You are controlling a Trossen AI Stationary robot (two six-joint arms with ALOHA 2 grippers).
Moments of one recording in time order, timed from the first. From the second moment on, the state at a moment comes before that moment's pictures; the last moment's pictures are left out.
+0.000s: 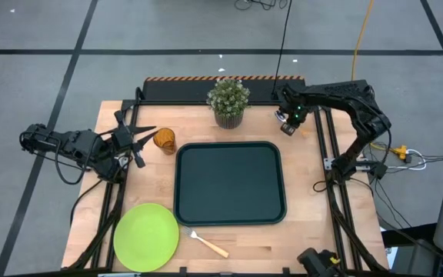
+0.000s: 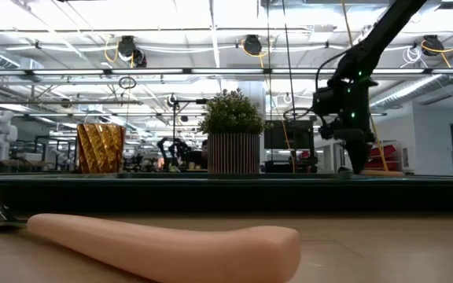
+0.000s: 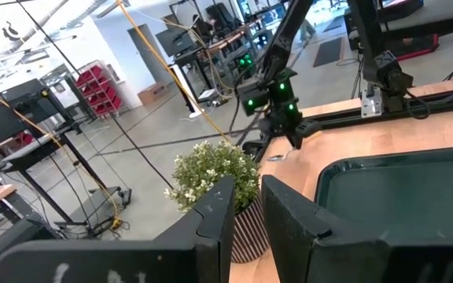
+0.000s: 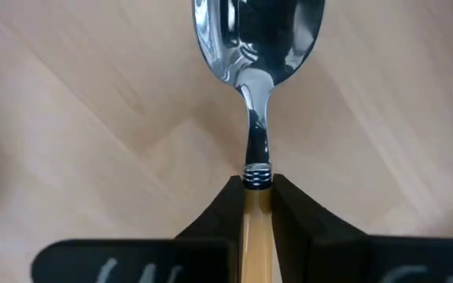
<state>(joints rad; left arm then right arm) -0.30 0.54 0.73 -0.30 -0.78 0.33 -0.97 1.65 0.98 -0.85 0.02 -0.28</state>
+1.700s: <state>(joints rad) -0.30 0.52 0.73 -0.52 -0.96 0.19 0.12 1.57 0.99 -0.86 0.03 1.63</state>
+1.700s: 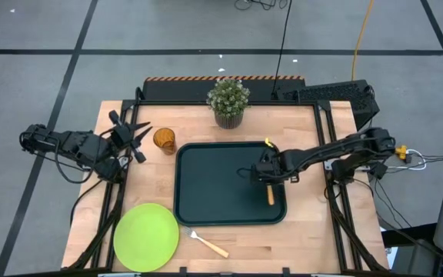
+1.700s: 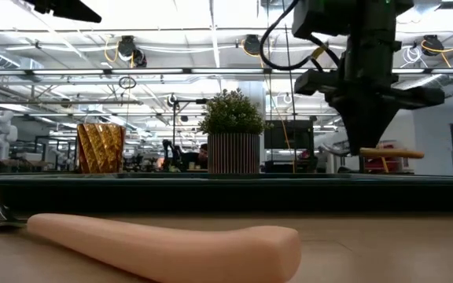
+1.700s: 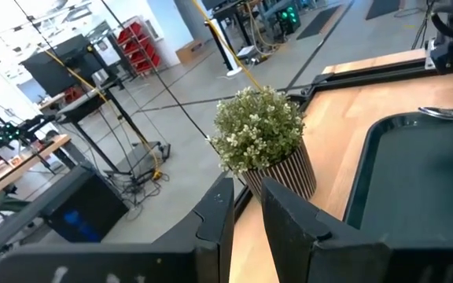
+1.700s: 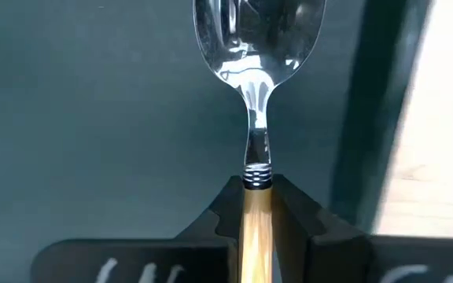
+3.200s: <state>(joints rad) -0.31 0.52 0.73 -0.60 -0.85 0.02 0.10 1.70 0.99 -0.78 0.05 1.64</state>
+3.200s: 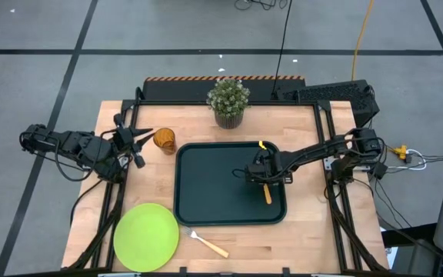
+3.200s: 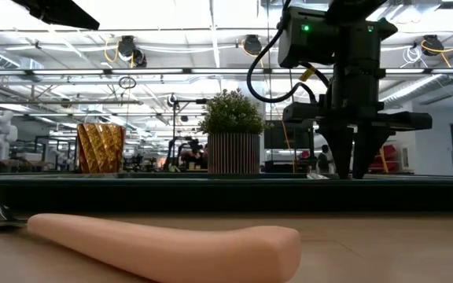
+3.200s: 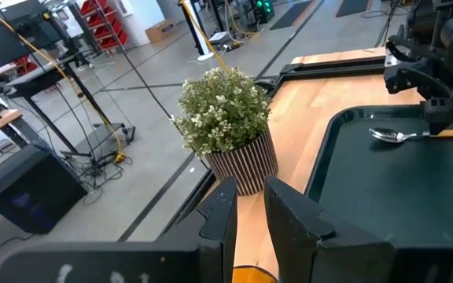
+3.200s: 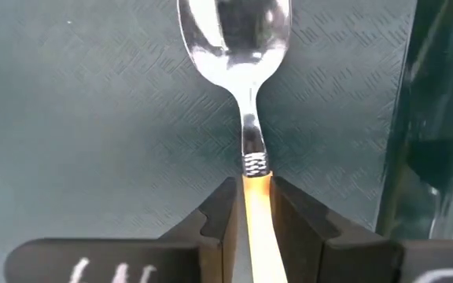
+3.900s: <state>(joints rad) -0.32 0.52 0.73 -0.61 -0.84 0.02 0.17 1.64 1.00 -0.64 0.13 1.64</state>
